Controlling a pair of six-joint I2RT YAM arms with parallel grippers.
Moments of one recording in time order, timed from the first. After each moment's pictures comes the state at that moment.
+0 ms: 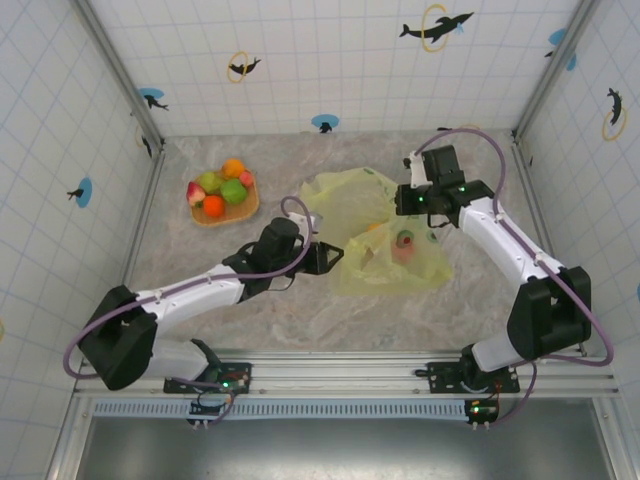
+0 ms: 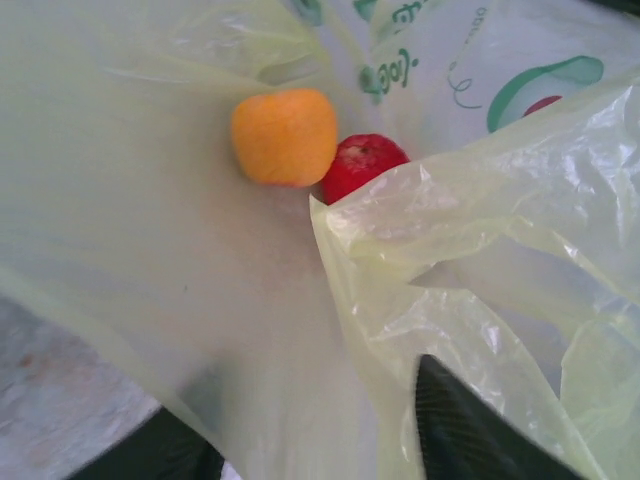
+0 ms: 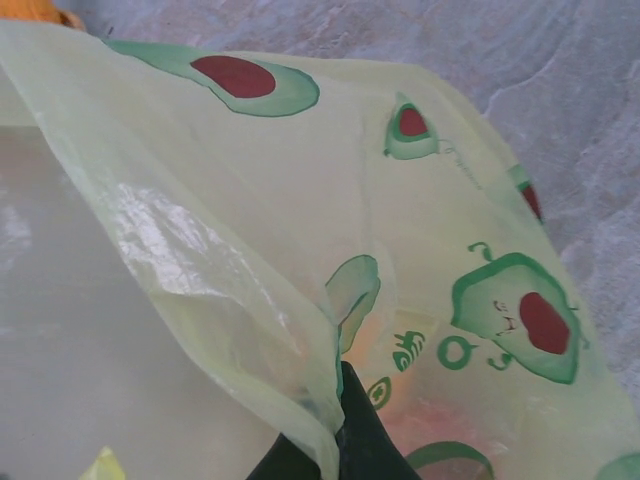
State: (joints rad) left arm -0.79 1.31 0.70 0.04 0.27 -0.62; right arm 0.35 1.48 1.20 -0.58 -0.24 0.22
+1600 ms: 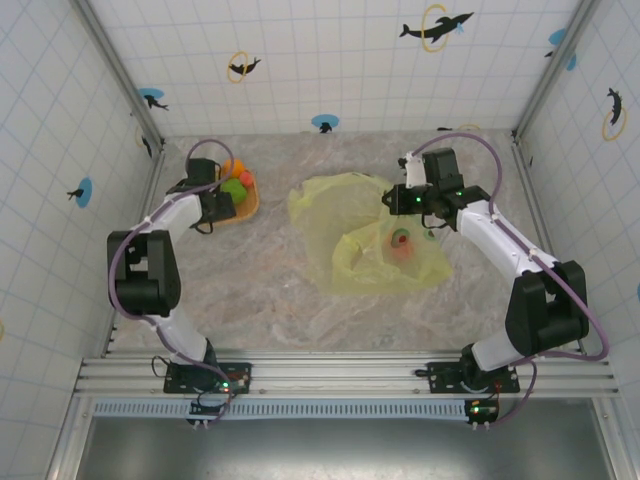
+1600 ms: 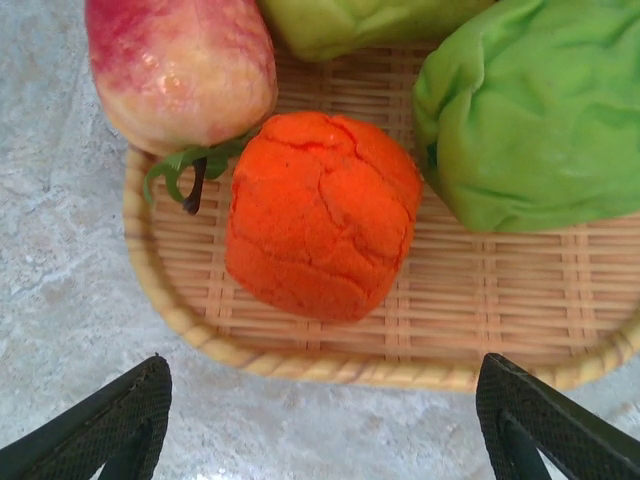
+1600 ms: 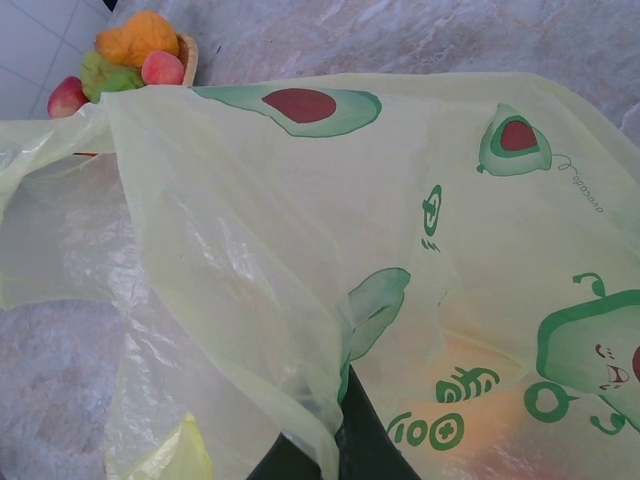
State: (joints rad) left arm -0.04 1.77 1.19 -0.50 -0.14 -0.26; right arm 0.33 1.50 1.14 -0.42 -0.43 0.26
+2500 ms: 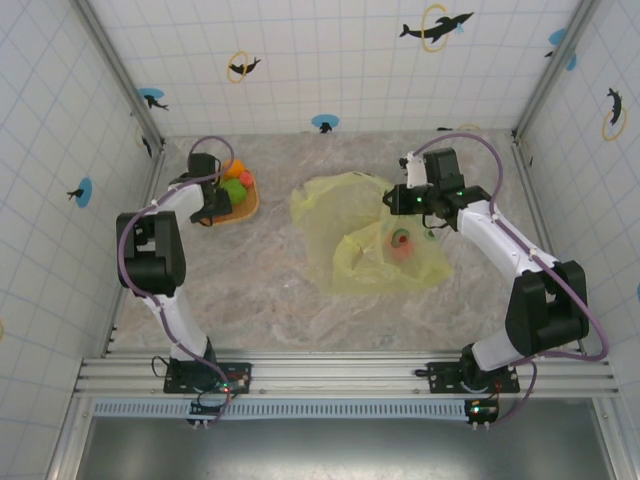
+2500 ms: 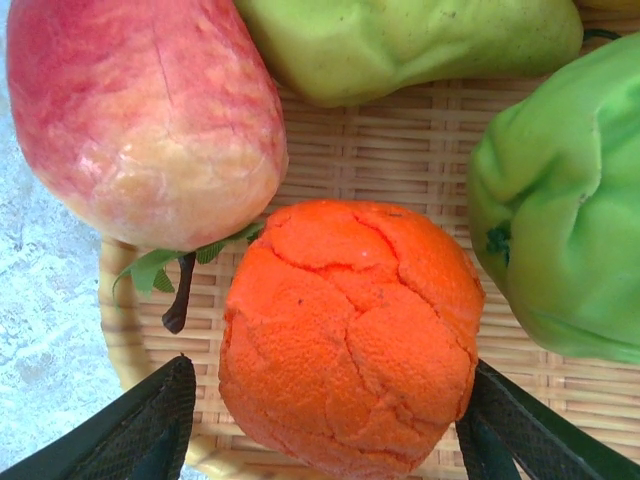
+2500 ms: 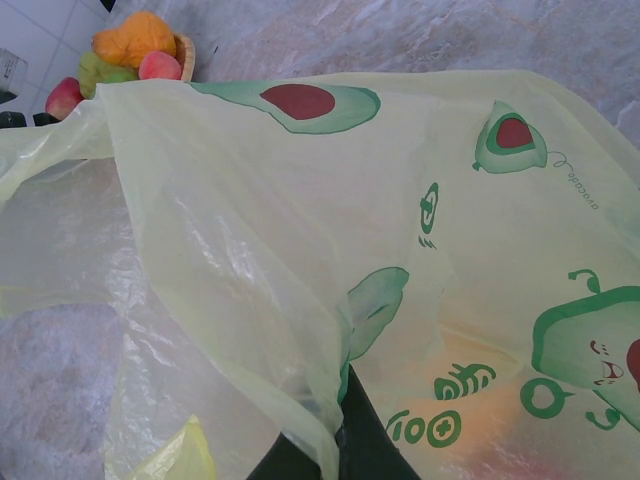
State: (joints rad) left arm -0.01 1.92 1.31 -0.52 -0.15 -0.23; right arm 0.32 1.50 1.14 -0.42 -0.44 0.26
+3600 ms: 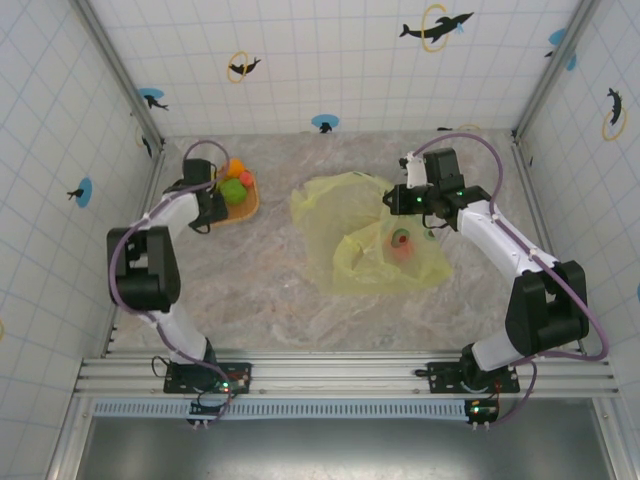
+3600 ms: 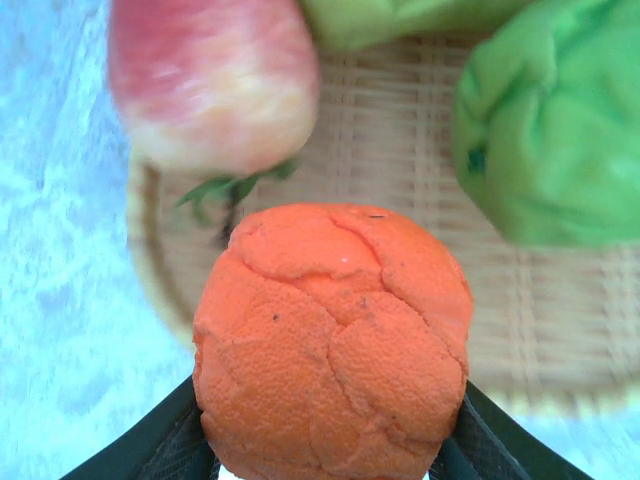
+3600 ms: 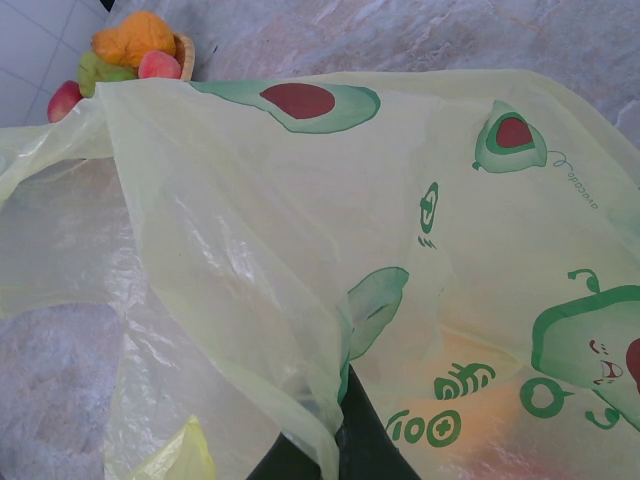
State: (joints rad) left arm -0.01 1.74 1.16 -0.51 -0.10 -0.27; right arm 0.32 1.50 1.14 -0.42 -0.44 0.26
